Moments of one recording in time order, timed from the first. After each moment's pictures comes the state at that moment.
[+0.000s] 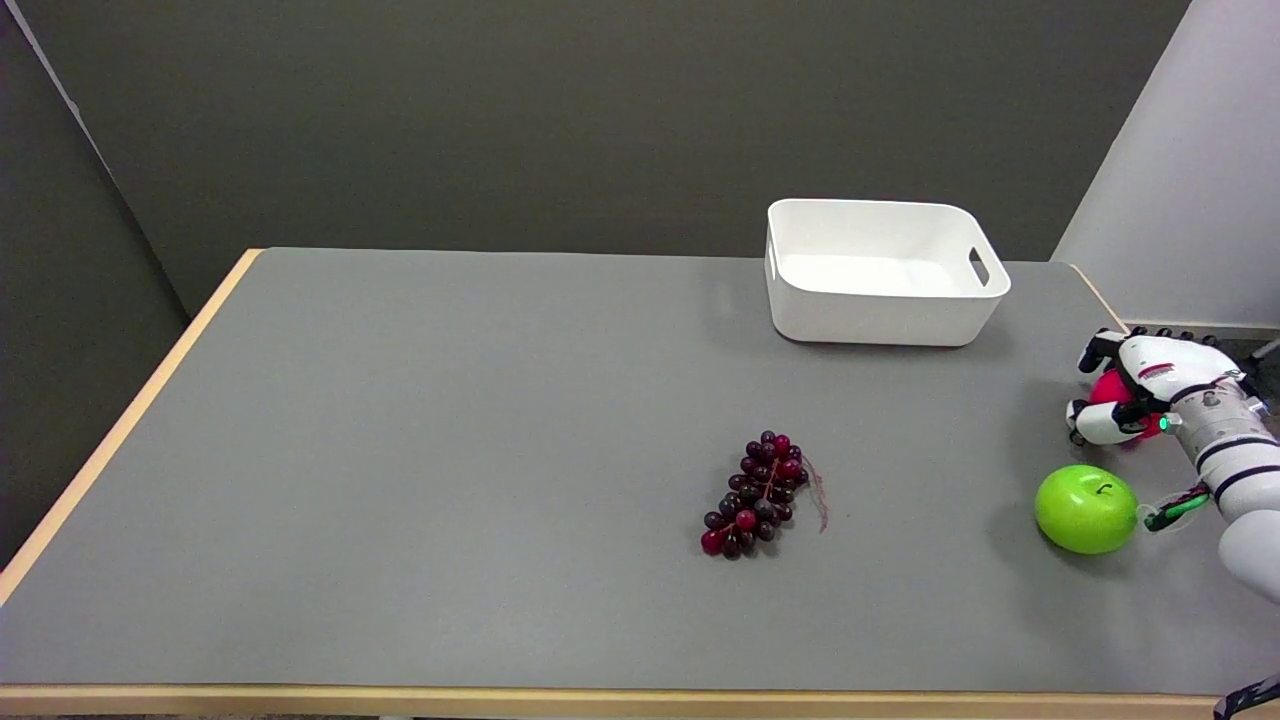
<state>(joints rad) -0.25 -0.85 -1.23 1.12 1.08 0.23 -0.30</state>
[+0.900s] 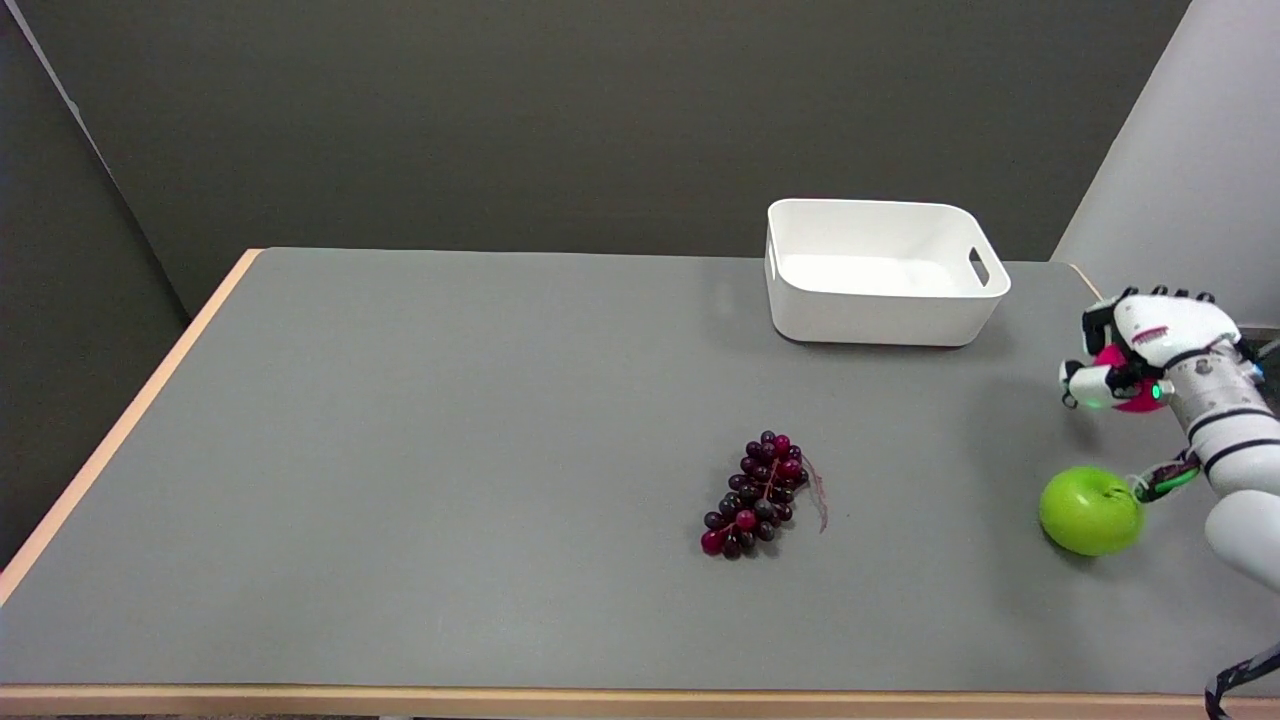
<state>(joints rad) -0.21 -0.83 -1.27 1.14 1.03 0.30 -0.30</state>
